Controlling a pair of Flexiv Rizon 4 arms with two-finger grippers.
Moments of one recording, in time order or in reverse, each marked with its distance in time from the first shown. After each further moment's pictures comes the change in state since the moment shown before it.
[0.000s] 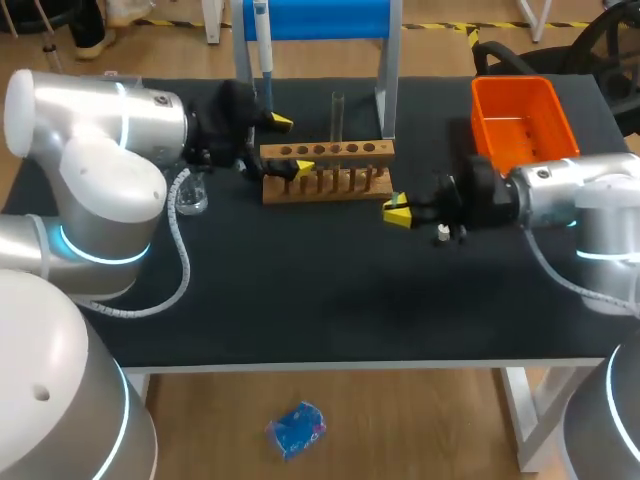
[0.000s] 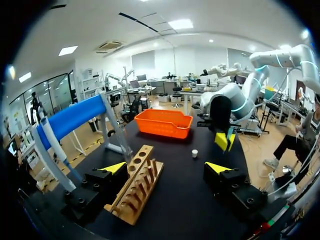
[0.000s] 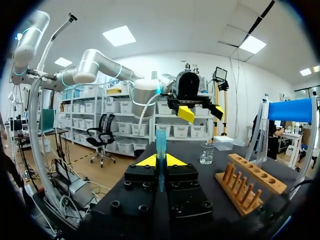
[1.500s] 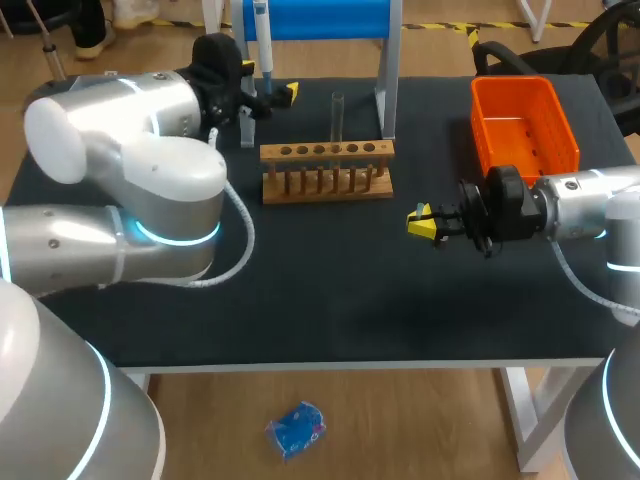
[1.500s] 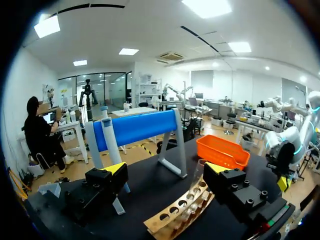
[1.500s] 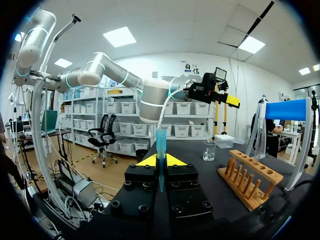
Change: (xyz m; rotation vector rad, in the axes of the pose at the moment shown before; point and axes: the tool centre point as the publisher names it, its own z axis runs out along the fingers) left arm -0.118 -0.038 -0.003 0.150 -0.438 -0.262; right arm 0.024 0.000 -0.027 0.000 -0.002 0.010
